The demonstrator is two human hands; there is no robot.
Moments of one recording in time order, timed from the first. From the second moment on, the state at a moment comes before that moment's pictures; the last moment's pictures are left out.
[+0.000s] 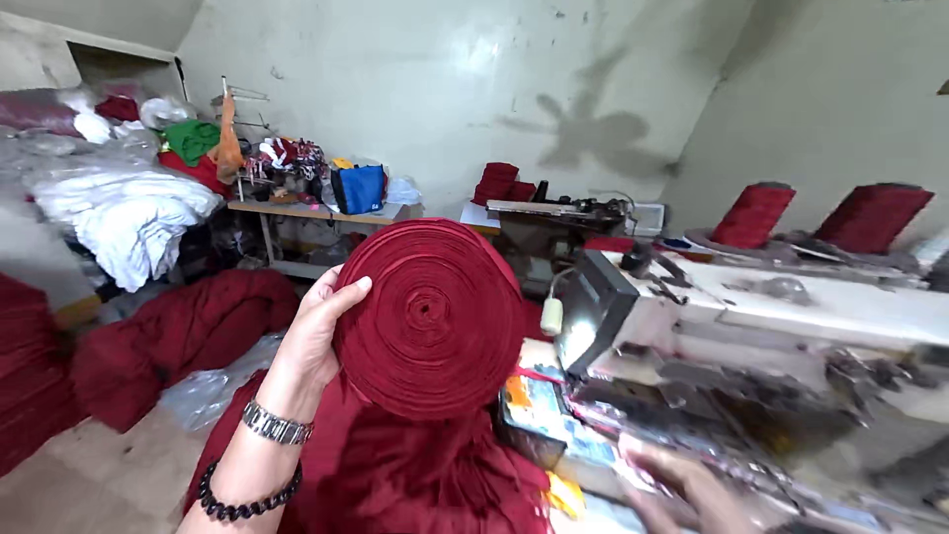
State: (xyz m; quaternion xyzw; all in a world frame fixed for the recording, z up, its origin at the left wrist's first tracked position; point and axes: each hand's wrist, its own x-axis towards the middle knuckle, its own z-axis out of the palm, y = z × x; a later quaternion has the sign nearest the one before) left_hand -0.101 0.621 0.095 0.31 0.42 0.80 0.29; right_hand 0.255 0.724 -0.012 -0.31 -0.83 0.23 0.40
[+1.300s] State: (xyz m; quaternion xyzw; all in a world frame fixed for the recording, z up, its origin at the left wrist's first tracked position) left_hand 0.170 0.612 -0.043 0.22 0.35 0.62 0.67; right_hand 0.349 0.654 -0.048 -0.38 -0.03 0.71 0.58
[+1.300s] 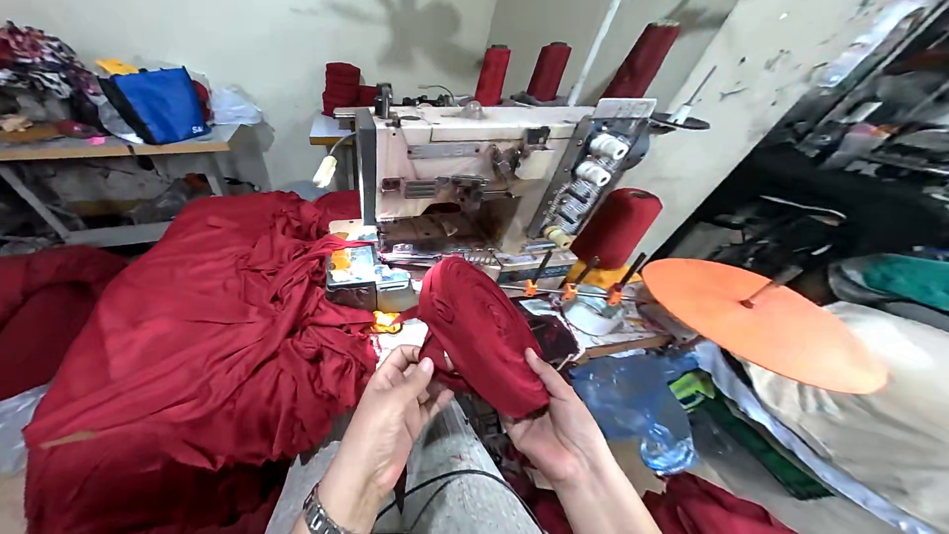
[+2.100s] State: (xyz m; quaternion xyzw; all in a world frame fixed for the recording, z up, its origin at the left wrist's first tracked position) left_hand 0.094 0.622 -0.088 0.49 0.41 0.57 0.51; right_hand 0.353 0.637 -0.070 -0.43 -0.60 0.39 0.55
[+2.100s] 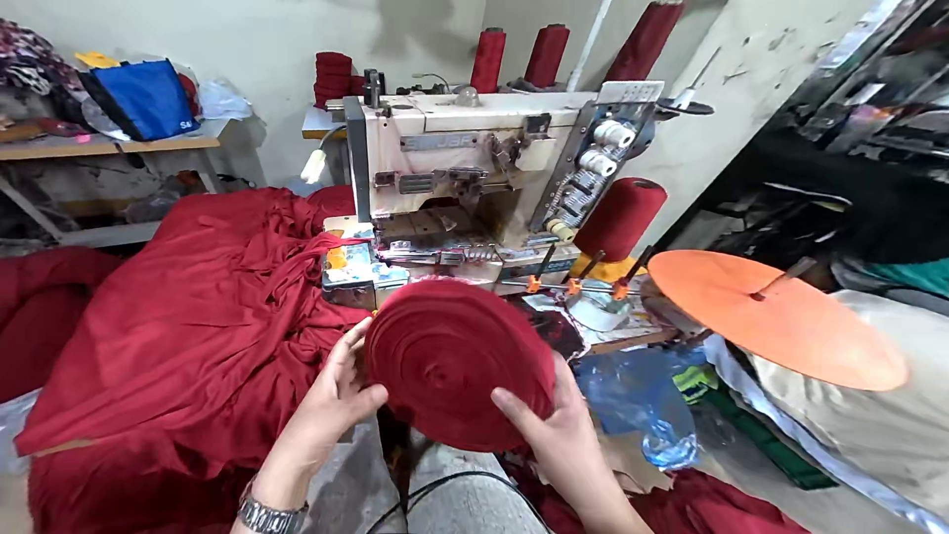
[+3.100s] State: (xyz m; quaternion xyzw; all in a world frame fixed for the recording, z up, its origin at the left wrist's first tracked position) left_hand -0.048 0.705 -0.070 0.41 0.44 0.65 0.47; right_hand 0.203 0.726 -0.052 -0.40 -0.69 0.38 0.47
